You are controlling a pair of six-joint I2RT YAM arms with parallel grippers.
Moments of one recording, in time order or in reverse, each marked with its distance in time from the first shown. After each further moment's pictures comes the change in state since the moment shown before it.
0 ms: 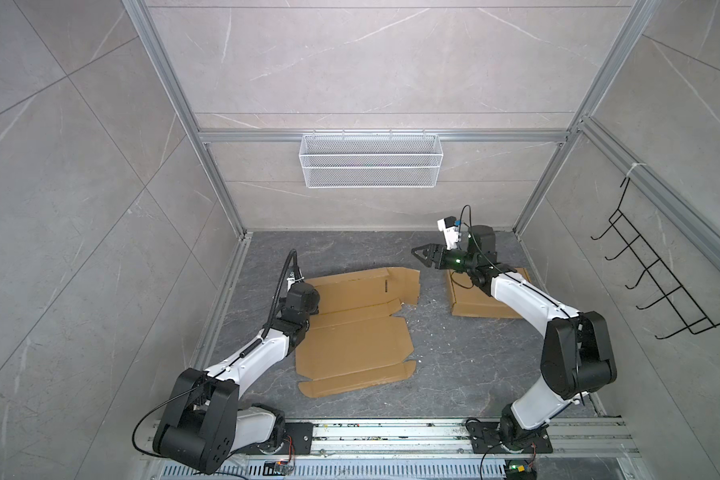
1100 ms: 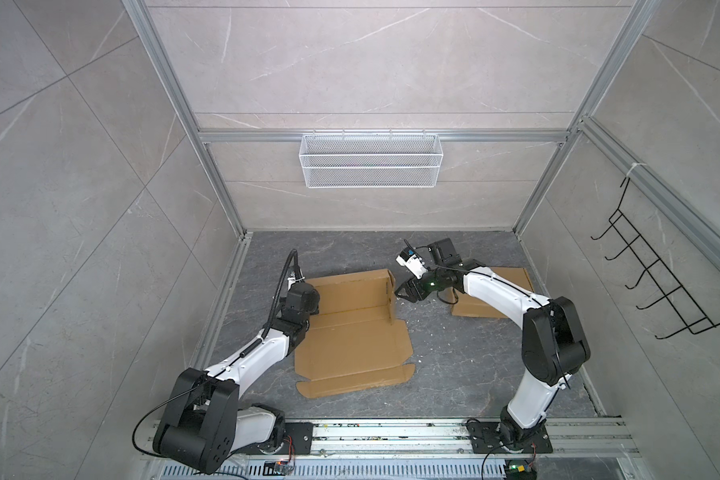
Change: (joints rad) left arm 0.000 0.001 0.000 0.003 0.007 0.009; right arm 0.219 0.119 0.099 -0.513 0.109 -0.605
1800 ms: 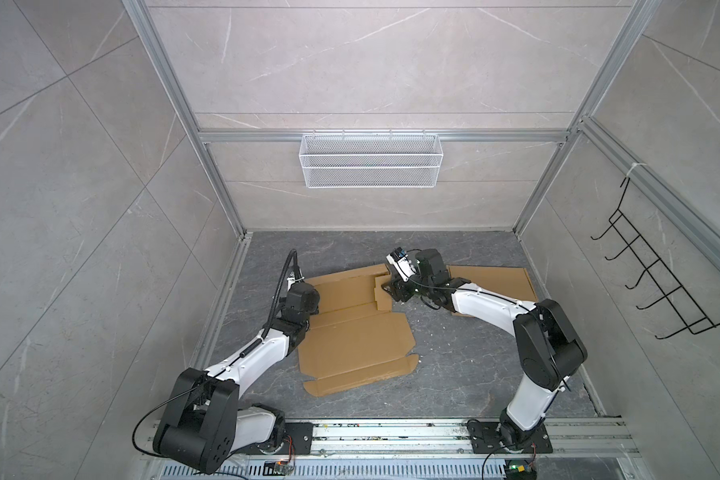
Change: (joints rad) left arm 0.000 0.000 0.000 -0.002 0.004 -0.001; right arm 0.124 -0.005 -0.174 0.536 0.250 0.151
